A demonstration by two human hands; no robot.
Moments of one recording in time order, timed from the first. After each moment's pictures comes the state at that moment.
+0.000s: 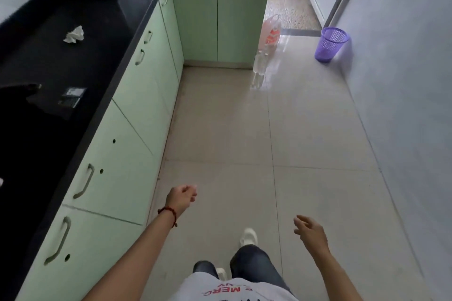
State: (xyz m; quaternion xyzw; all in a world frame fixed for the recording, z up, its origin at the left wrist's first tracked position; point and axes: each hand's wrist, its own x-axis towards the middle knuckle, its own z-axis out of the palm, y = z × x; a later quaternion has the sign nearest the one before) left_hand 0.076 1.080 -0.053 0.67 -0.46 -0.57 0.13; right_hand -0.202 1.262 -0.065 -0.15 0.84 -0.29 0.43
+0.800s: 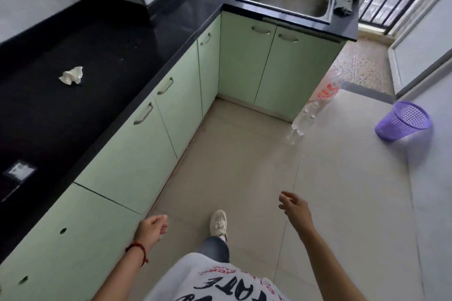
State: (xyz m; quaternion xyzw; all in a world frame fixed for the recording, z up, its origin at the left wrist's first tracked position) left_hand -0.016 0.742 -0.095 0.78 -0.23 -0.53 0.25; right_hand -0.363 0.708 -0.051 -0.33 0.77 -0.28 0.48
